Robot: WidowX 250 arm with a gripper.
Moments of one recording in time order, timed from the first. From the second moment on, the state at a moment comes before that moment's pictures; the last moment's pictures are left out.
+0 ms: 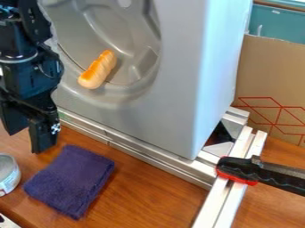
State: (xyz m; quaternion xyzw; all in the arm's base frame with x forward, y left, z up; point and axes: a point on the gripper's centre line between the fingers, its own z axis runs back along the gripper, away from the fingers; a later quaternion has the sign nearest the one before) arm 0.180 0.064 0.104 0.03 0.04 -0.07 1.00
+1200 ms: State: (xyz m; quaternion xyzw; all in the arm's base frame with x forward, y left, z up) arm 0.221 0.094 0.014 0.01 0.02 -0.03 1.00
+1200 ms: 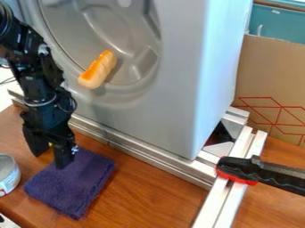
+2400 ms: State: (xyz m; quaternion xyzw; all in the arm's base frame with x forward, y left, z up) arm 0.228 0.040 -0.024 0.03 0.10 -0.01 0.99
